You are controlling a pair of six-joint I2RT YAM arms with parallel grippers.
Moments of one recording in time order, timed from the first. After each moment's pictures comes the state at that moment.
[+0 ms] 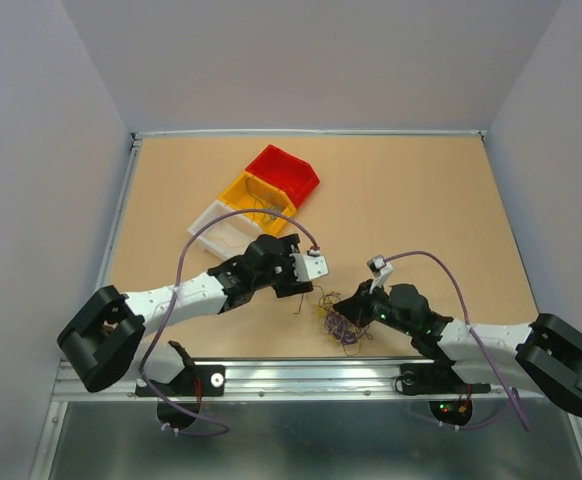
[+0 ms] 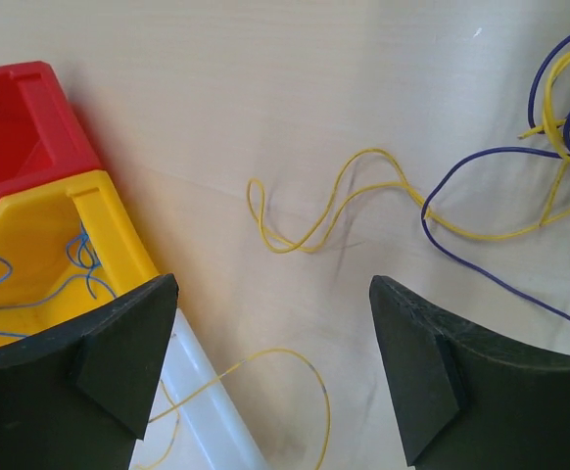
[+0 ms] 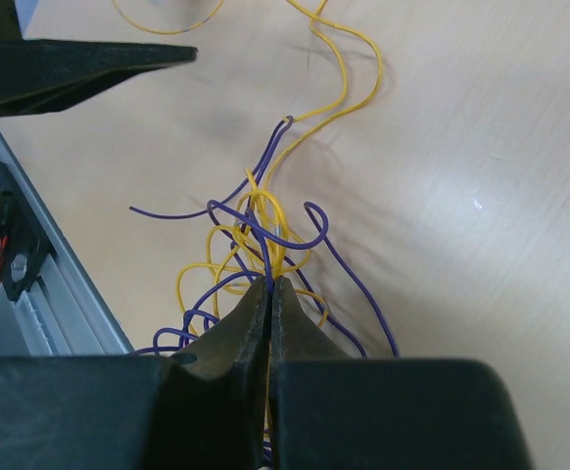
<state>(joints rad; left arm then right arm) -0.84 1.27 0.60 0.10 0.05 0.63 0.85 1.09 0.06 0.70 -0.08 0.62</state>
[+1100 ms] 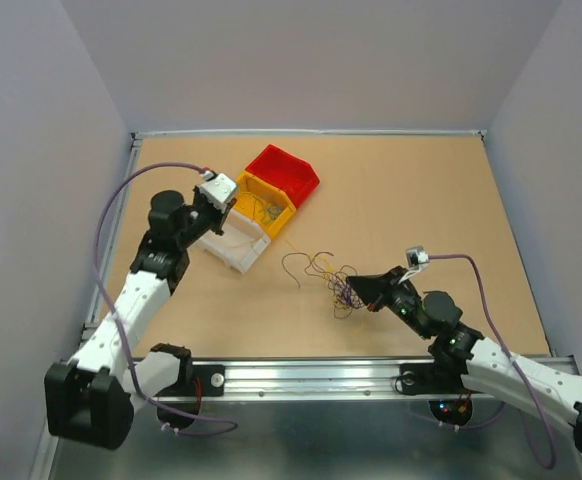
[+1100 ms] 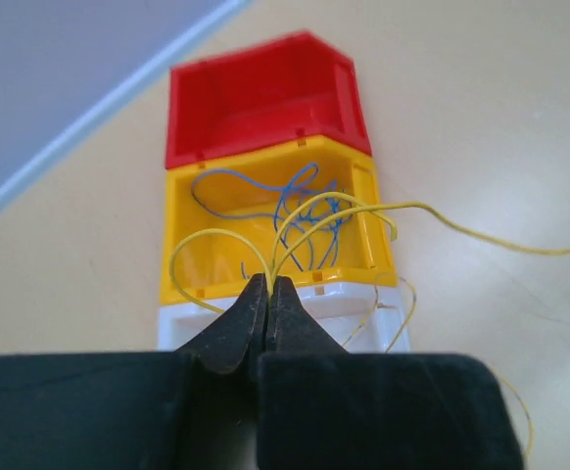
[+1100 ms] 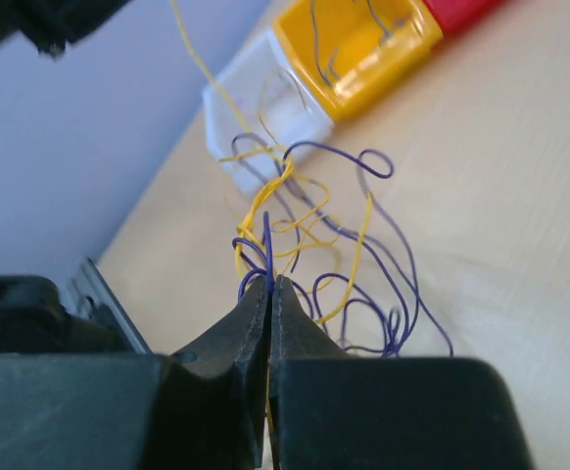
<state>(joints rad) -0.28 1.16 0.78 0.05 0.35 0.35 0.85 0.66 0.06 0.56 0.11 0.68</state>
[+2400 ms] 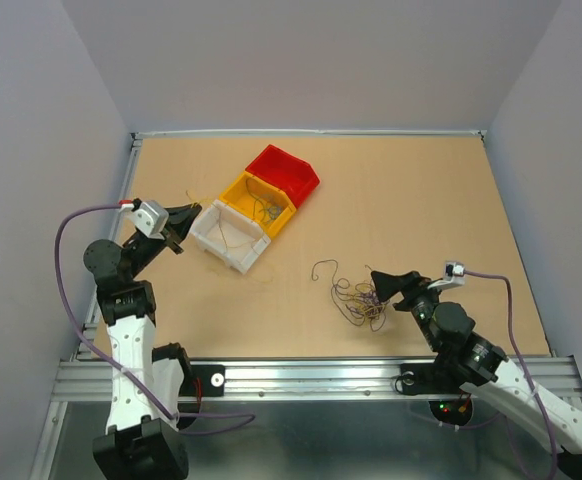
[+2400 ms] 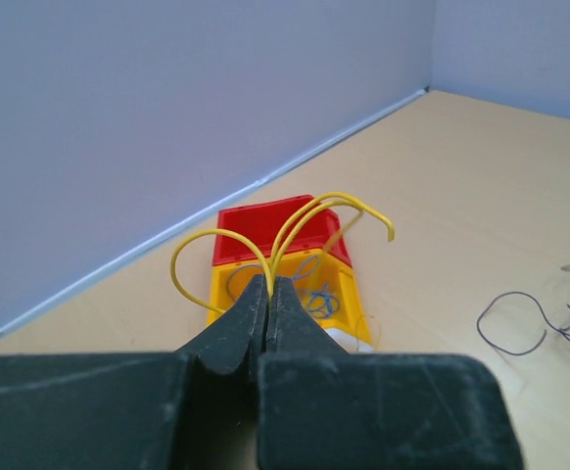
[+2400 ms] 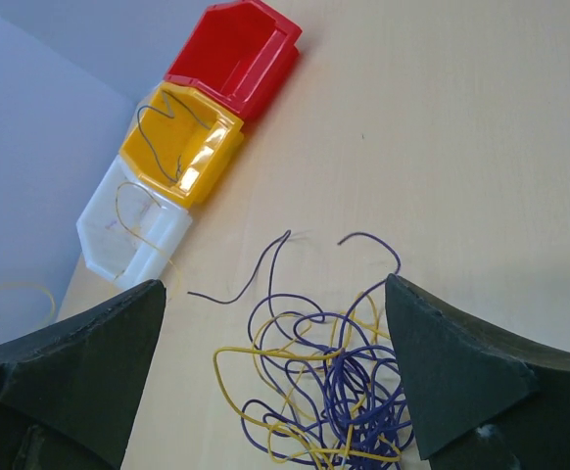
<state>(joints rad) 0.30 0.70 0.52 0.48 0.99 -0.11 0.86 0.08 0.06 -0.08 0.58 0.80</state>
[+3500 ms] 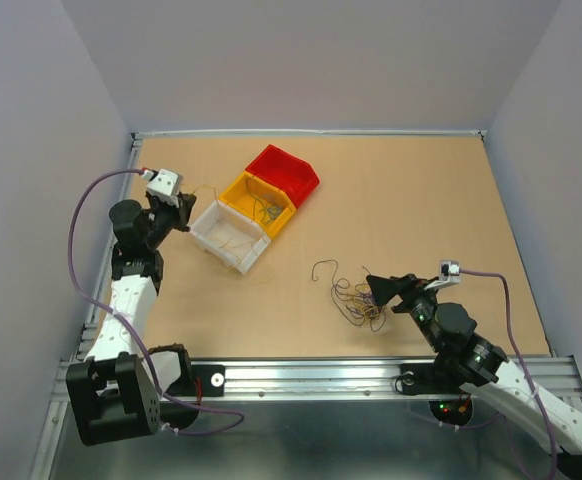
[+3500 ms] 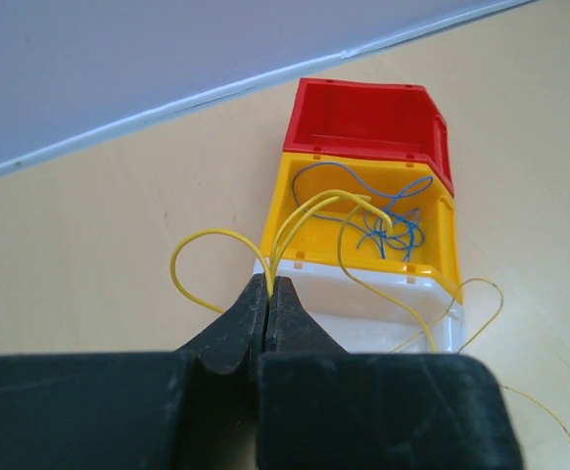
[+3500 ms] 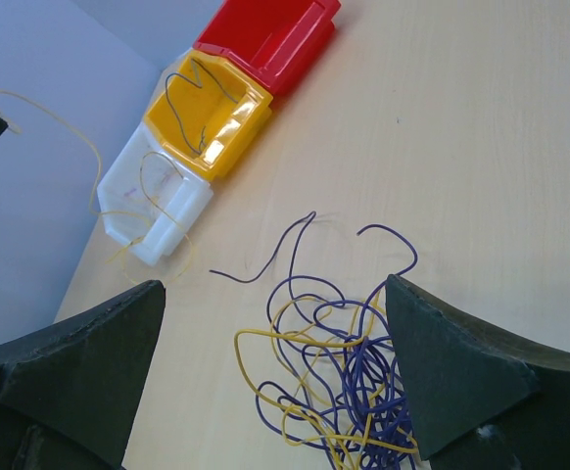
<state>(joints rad) 0.16 1.01 0.61 0.30 0.61 0.10 0.86 0.06 0.06 -0.08 0.48 0.76</state>
